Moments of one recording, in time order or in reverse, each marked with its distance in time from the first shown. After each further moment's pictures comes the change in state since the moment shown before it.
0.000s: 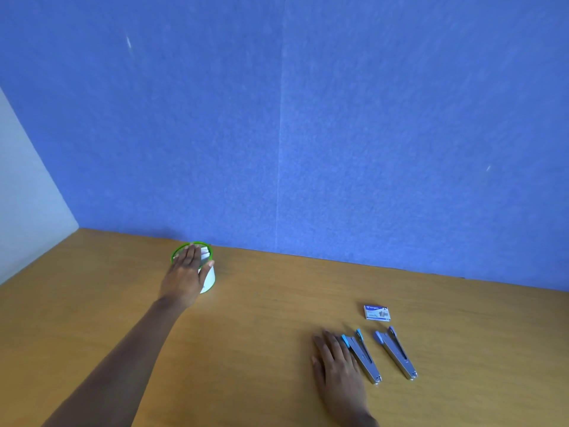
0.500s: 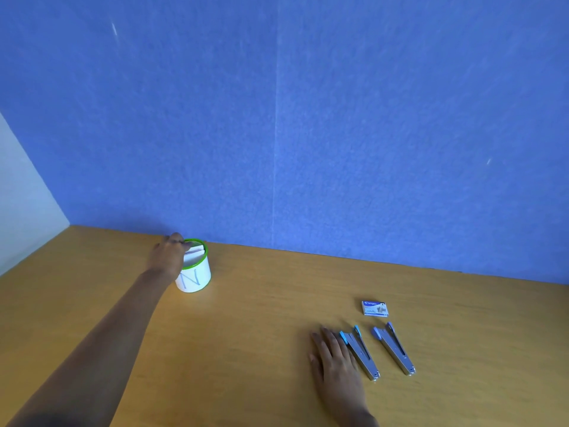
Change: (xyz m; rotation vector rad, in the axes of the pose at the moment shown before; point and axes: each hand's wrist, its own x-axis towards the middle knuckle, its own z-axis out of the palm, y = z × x) left_hand 0.046 -0.020 -0.023 0.331 -0.143 -0.023; right_hand 0.002 0.000 0.001 -0.016 0.056 0.031
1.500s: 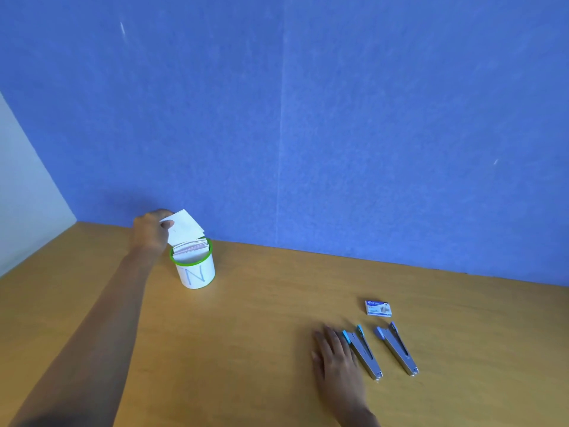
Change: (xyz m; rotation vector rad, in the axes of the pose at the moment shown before) left_hand -0.003 -0.014 -0.054 -0.709 0.307 -0.309; right_hand 0.001 -0.004 0.000 0.033 -0.072 0.019
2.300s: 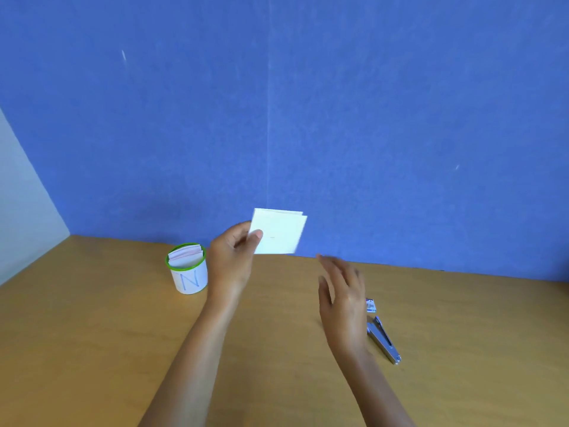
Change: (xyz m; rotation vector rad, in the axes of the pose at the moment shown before) left_hand -0.171 0.144 -0.010 -0.873 -0.118 0.086; right_hand 0.050 -0.044 -0.131 0.413 0.593 -0.070
